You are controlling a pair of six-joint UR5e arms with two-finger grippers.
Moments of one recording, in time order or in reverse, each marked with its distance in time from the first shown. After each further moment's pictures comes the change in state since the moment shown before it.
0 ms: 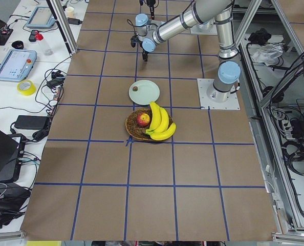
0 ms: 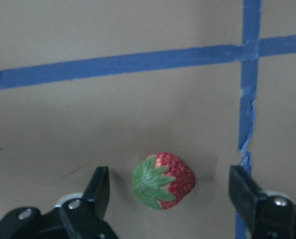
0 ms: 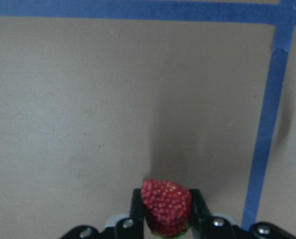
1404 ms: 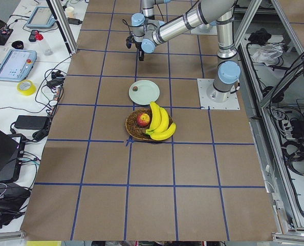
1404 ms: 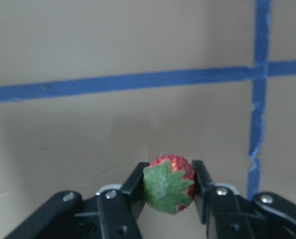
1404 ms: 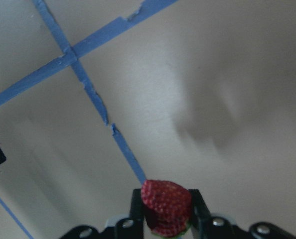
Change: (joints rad) left arm 0.154 0.093 0.004 -0.079 0.018 0.114; right arm 0.556 0.082 -0.116 -0.026 0.510 0.974
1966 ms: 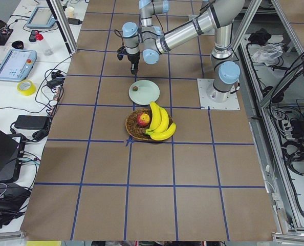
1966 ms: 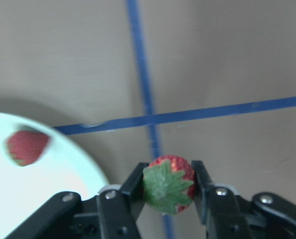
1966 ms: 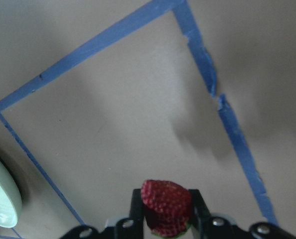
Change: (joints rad) left arm 0.274 0.079 -0.010 -0.073 0.089 0.352; right arm 0.131 0.144 -0.122 -0.082 0.099 0.146
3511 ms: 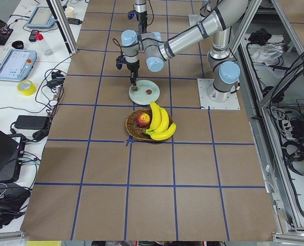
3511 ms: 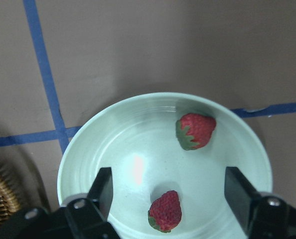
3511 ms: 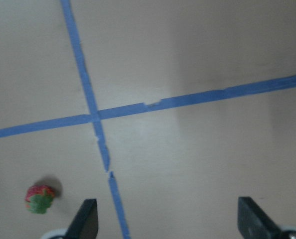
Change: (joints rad) left arm 0.002 0.032 -0.006 -0.005 0.008 -0.118; right arm -0.189 -0.164 -0.075 0.309 -0.363 -0.457
